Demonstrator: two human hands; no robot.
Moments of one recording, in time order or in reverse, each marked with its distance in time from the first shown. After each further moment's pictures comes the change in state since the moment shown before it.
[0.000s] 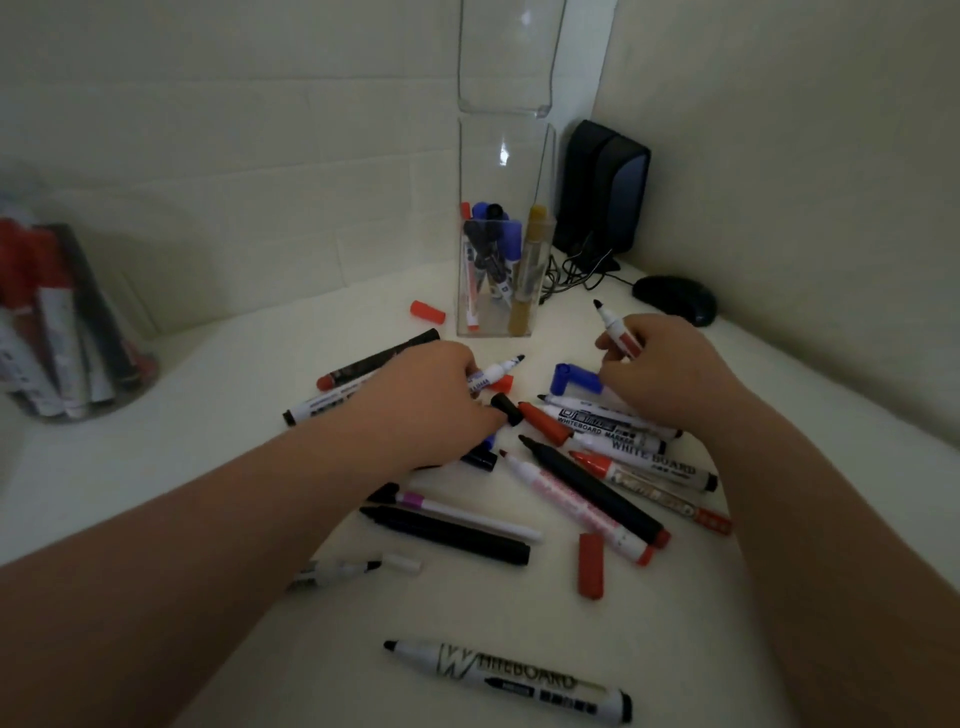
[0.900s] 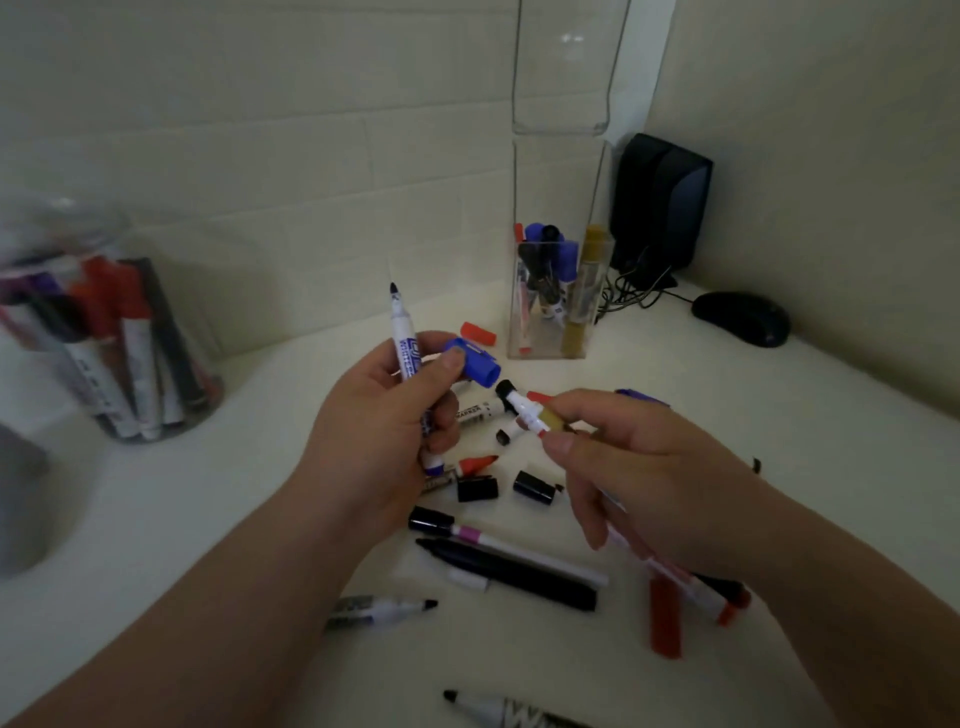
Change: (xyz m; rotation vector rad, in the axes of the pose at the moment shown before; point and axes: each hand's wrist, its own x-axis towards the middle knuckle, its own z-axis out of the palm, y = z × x) left_hand -0.031 -0.041 -0.006 -1.477 0.314 -0.086; right_hand -0.075 -0.066 0.019 0.498 -0.422 -0.258
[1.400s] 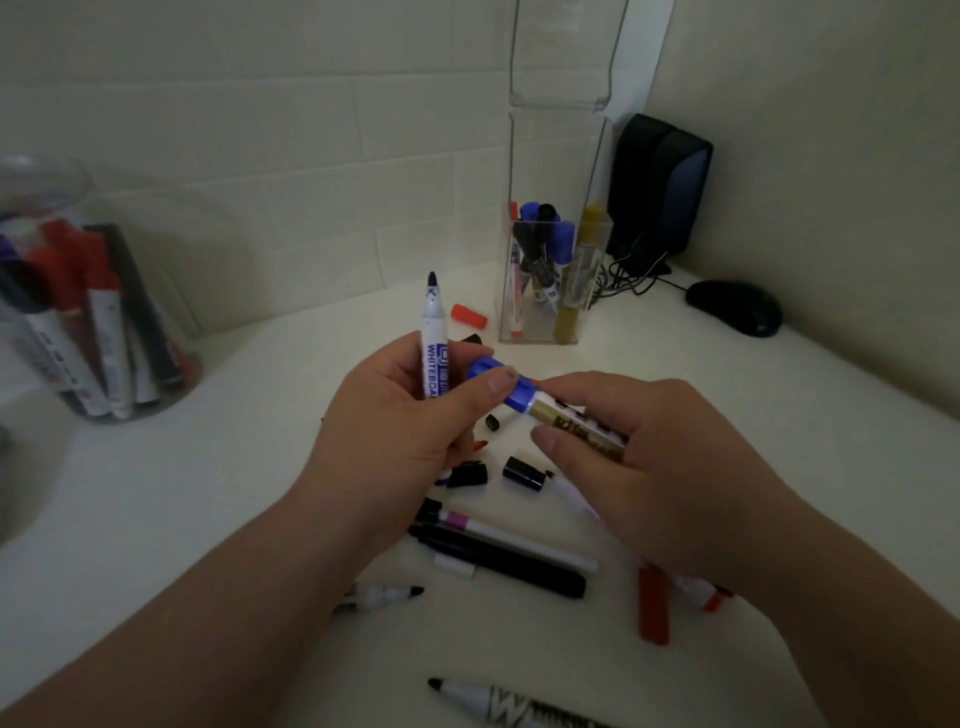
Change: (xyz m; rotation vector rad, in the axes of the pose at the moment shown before) left_hand -0.016 -0.005 0.008 0.196 -0.113 0.084; right_hand -0.006 0.004 0.002 -0.515 0.225 -0.204
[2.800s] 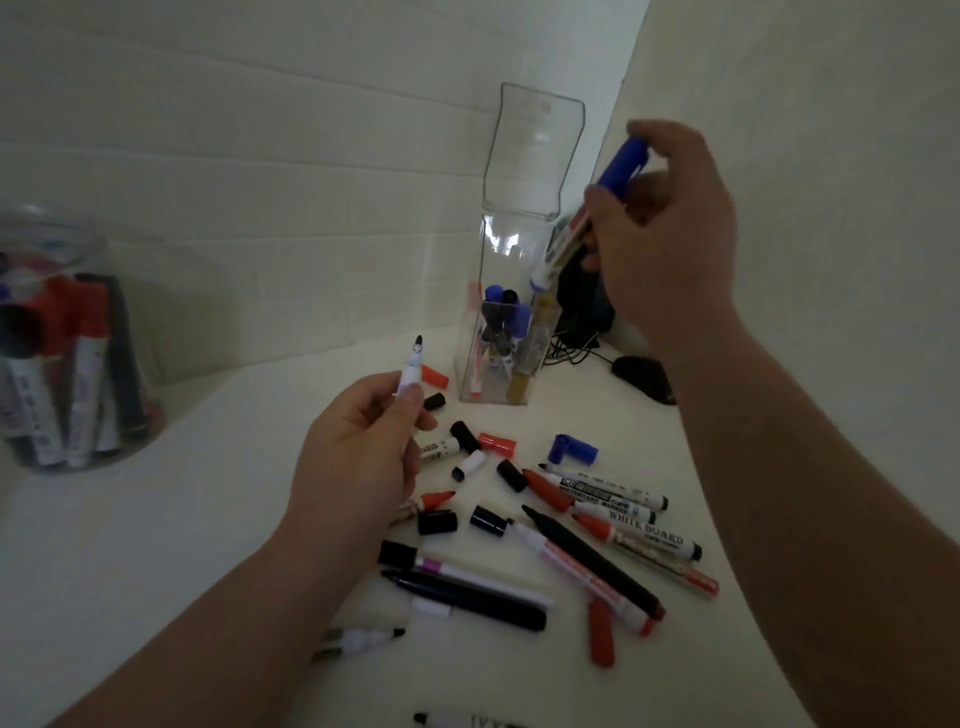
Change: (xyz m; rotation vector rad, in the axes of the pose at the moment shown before) left_hand 0.003 0.010 -0.012 0.018 0.198 0.023; right_hand 0.111 -0.032 -0.089 0.156 0.775 -0.042
